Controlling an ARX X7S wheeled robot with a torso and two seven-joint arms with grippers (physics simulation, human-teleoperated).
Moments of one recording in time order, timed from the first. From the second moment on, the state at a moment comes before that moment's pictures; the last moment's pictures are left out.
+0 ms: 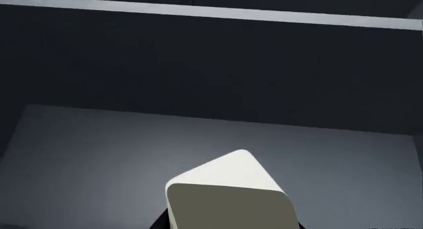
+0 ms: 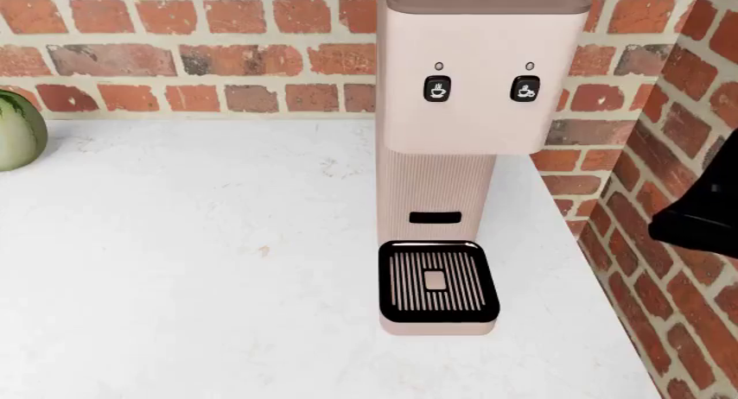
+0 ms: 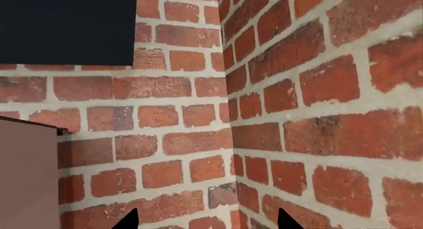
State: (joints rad) left arm -1.83 -0.42 0.20 0.07 -0.90 -1.02 -0.60; right arm 0.07 0.80 0.22 -0.87 0.83 0.39 0.83
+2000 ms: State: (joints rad) left arm -1.90 -0.49 0.02 0.43 -1.91 -1.38 -1.33; right arm 0.02 0.77 0.13 -0.95 0.77 0.34 0.82
